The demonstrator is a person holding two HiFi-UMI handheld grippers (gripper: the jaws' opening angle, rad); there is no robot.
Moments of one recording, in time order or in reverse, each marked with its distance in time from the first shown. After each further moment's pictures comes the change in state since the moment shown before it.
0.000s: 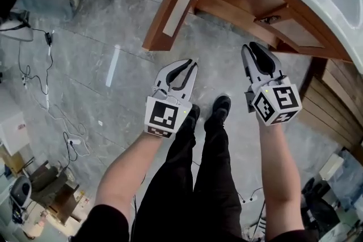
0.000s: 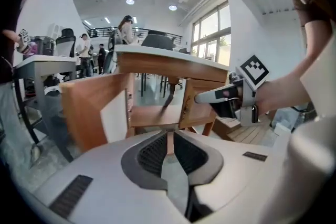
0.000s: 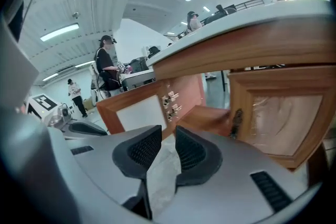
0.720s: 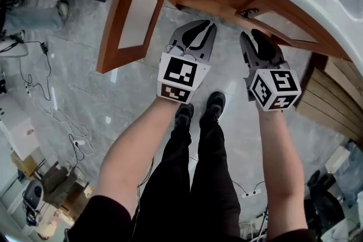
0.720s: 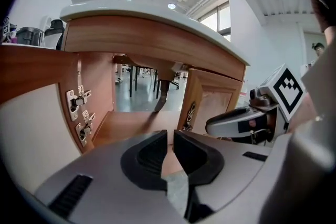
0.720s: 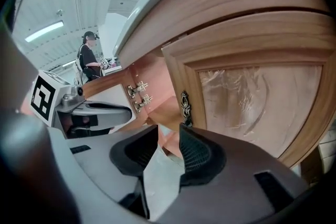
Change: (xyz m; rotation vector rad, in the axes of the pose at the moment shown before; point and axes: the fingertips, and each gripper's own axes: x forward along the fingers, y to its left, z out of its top) left arm 0.189 -0.036 0.058 -0.012 -0.003 -0.064; right arm 0.020 -0.135 -0.029 0.056 0.056 -0.098
